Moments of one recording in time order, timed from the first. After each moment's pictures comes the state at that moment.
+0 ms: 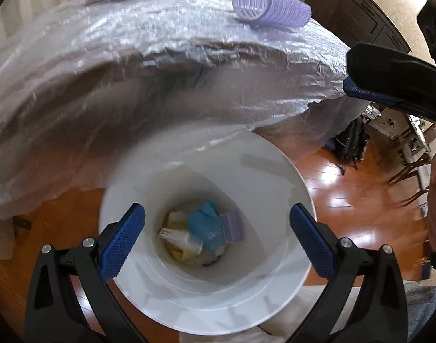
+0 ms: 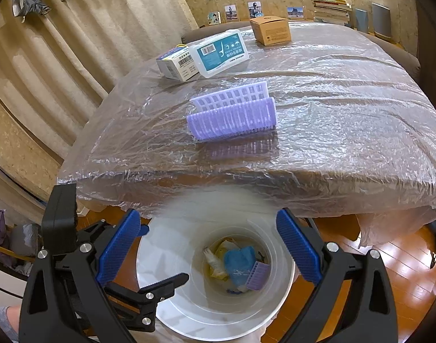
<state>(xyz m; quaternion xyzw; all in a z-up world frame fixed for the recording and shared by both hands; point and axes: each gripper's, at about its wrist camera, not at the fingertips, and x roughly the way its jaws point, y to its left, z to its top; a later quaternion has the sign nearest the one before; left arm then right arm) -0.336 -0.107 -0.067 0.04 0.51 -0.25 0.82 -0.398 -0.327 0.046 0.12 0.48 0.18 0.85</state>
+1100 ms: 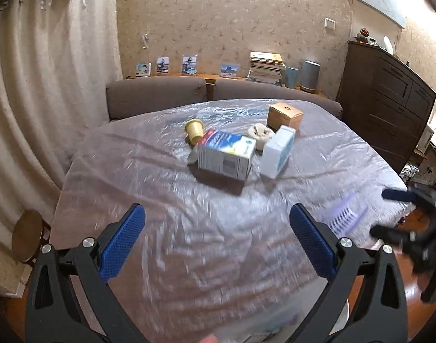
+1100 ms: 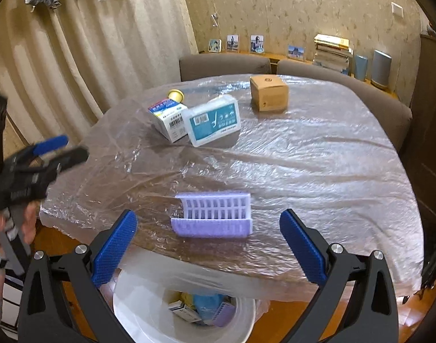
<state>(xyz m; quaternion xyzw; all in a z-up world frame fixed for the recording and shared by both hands) -0.231 -0.037 0.085 0.05 0.35 -0.15 0.92 -0.339 -0.326 0.094 0.05 0.42 0.16 0.89</state>
